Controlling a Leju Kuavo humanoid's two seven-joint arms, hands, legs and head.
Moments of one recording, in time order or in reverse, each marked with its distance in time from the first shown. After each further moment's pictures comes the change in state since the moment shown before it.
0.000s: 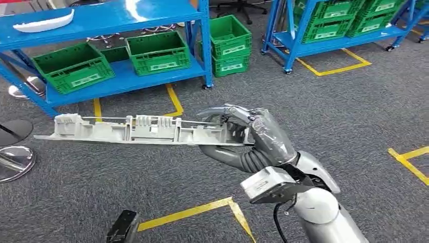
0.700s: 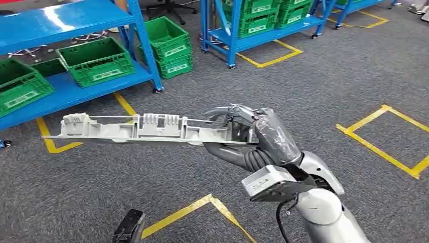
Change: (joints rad) left arm 0.003 -0.023 -0.020 0.000 0.019 -0.002 0.022; right arm 0.001 -0.001 -0.015 0.004 0.030 0.008 0.010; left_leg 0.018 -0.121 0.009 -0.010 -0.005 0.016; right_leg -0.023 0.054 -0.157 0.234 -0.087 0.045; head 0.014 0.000
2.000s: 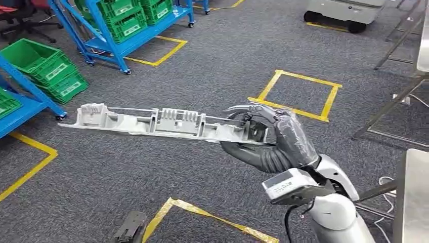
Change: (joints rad) left arm 0.006 -0.005 -0.005 0.000 -0.011 0.004 0.024; right arm 0.046 -0.005 -0.053 -0.070 0.008 -0.008 -0.002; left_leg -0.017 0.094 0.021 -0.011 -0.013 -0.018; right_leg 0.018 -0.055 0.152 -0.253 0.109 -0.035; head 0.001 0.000
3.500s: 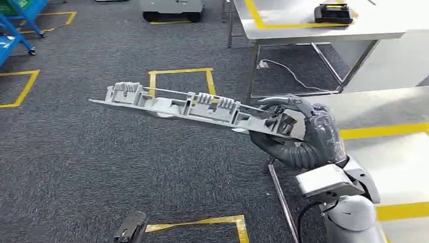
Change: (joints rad) left arm -0.002 0.005 0.000 0.000 0.031 -0.049 -0.049; right arm 0.023 -0.005 -0.098 -0.055 0.005 -0.021 -0.011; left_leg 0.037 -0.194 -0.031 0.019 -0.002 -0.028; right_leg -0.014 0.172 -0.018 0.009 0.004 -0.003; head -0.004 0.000
